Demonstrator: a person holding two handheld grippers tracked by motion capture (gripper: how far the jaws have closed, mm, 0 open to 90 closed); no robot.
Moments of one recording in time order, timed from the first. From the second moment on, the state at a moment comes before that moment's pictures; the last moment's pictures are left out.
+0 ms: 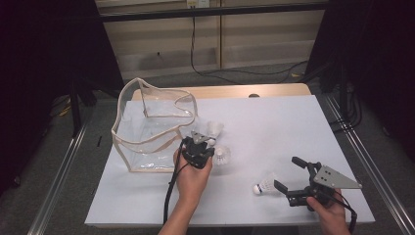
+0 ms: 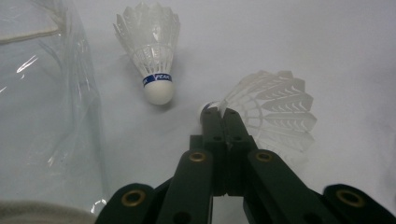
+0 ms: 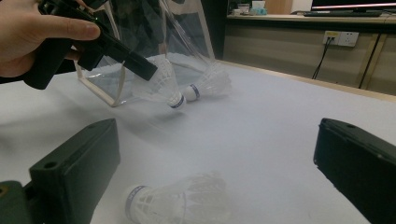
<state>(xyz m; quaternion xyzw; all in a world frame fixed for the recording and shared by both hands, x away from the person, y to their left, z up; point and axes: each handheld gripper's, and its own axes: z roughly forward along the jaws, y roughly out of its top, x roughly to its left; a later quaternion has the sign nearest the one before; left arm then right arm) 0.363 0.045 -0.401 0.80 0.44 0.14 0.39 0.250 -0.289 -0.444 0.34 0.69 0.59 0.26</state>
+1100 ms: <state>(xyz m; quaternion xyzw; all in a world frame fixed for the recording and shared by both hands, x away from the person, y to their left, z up) 0.360 0.036 -0.404 0.81 0.42 0.15 0.39 0.251 -0.289 -0.445 0.34 0.69 0.59 0.25</state>
